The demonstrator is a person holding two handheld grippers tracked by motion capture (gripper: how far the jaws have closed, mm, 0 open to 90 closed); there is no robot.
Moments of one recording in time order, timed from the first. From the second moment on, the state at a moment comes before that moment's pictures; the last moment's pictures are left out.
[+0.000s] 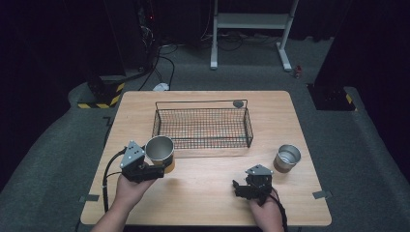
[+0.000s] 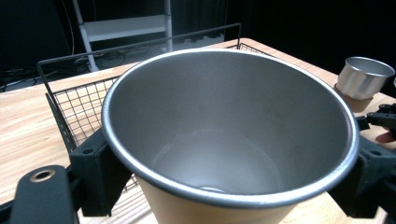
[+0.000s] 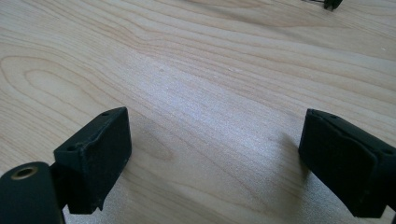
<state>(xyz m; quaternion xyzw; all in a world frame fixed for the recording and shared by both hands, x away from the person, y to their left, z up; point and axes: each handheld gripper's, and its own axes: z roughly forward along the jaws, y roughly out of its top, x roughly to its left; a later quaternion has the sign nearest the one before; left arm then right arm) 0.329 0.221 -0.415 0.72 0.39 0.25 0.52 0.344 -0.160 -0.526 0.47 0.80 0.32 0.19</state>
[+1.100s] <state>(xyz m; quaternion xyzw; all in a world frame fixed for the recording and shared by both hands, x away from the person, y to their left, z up) 0.370 0.208 -0.403 0.71 0.41 0.25 0.52 0.344 -0.160 -0.526 0.47 0.80 0.32 0.19</state>
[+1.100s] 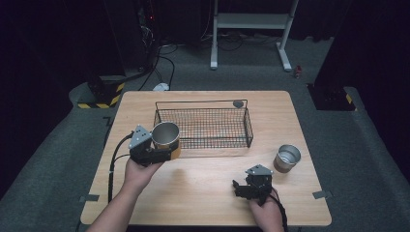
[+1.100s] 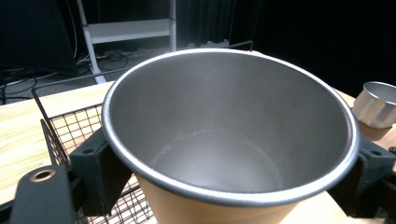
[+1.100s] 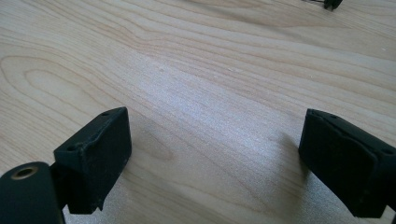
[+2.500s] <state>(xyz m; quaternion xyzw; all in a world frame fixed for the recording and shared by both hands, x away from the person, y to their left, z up) 0.418 0.189 -0.391 0.70 0.43 0.27 0.51 0.344 -0.160 -0.526 0.47 0.80 0.32 0.19</state>
